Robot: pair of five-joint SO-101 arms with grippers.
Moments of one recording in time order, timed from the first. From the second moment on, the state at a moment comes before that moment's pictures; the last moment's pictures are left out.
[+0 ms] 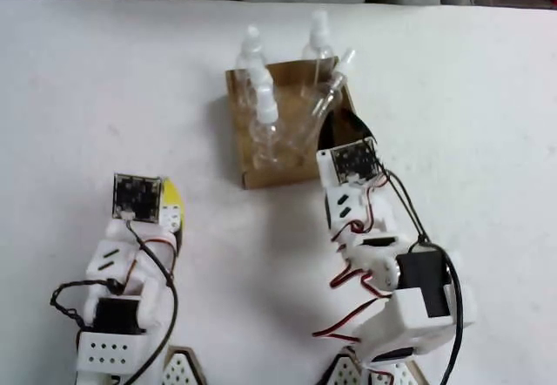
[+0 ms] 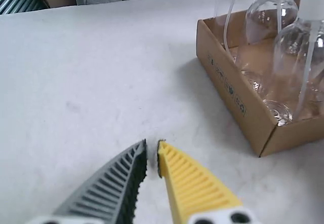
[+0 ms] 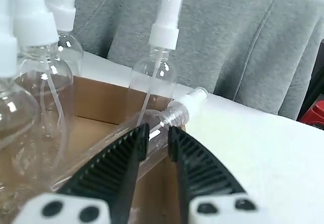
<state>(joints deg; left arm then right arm) -3.3 -96.8 97.5 36.3 -1.7 -10.1 5.4 69.8 -63.9 16.3</state>
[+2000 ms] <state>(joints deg) -3.3 -96.8 97.5 36.3 -1.7 -16.1 6.4 18.9 34.1 -17.3</state>
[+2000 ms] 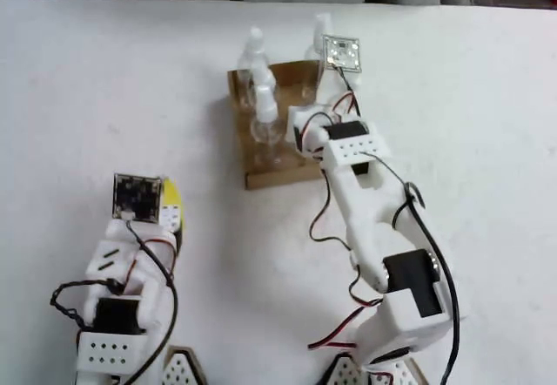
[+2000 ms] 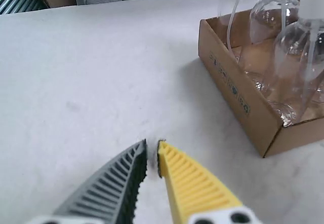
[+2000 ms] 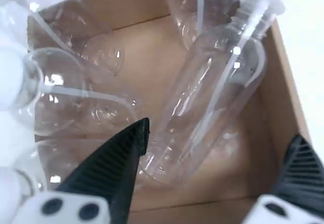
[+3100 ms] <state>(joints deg) -3.3 -96.8 97.5 36.3 -1.7 -16.8 6.4 18.9 34.1 -24.2</state>
